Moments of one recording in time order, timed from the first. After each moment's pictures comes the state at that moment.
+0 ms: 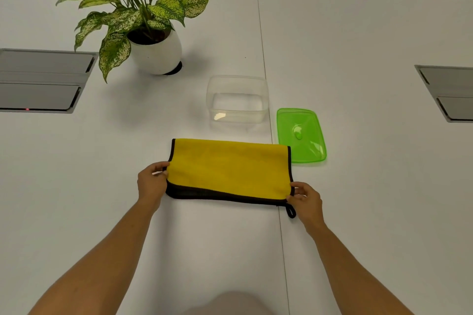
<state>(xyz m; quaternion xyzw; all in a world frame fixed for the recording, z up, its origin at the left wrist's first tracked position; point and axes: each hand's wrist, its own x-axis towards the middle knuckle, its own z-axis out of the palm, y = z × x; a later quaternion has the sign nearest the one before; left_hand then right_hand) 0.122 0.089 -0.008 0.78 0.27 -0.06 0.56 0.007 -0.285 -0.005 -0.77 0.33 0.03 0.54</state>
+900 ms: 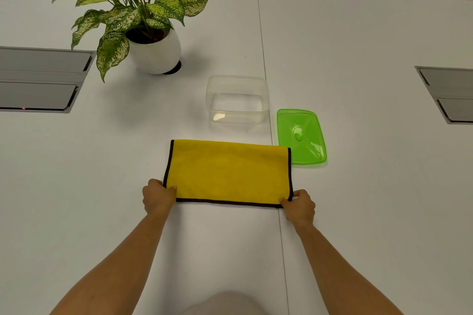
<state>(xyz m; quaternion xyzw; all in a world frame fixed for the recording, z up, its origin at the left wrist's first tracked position) 0.101 0.068 -0.017 0.87 0.33 -0.13 0.35 0.018 -0.266 -0.020 -0.81 0.41 0.09 0.40</state>
